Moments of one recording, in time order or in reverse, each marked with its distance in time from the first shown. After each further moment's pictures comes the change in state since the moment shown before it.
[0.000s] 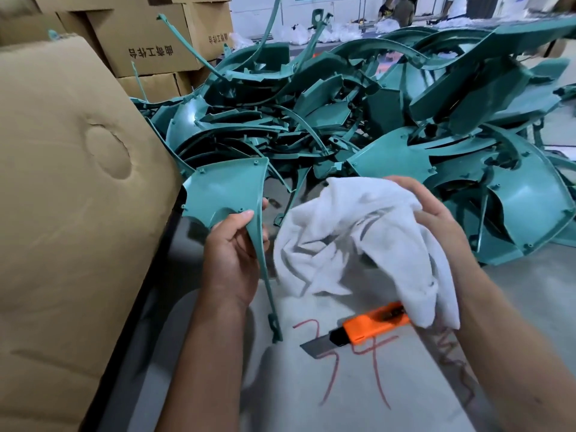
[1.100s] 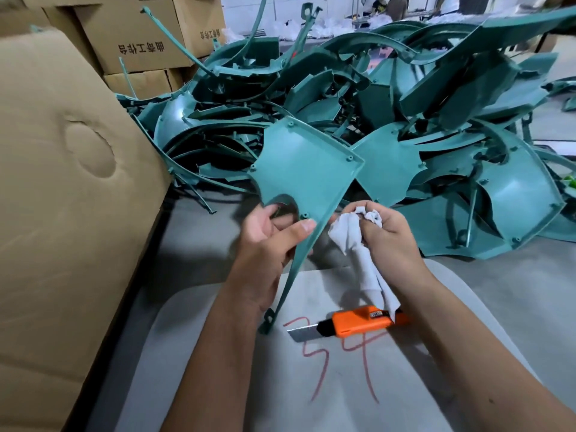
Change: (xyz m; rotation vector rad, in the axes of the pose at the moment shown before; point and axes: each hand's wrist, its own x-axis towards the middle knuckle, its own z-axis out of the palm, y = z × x) left_hand -0.021 -0.018 0.032 0.211 -0.233 0.001; right_hand 0.005 0.031 0.018 -0.263 0.068 -0.046
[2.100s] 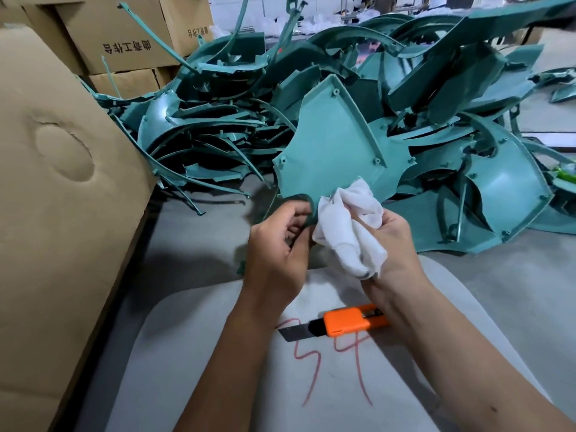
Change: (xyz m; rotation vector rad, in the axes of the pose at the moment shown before) left_hand 0.015 -0.034 0.002 0.689 -0.088 0.593; right_hand -0.014 -0.014 0.015 0.562 0.081 0.249
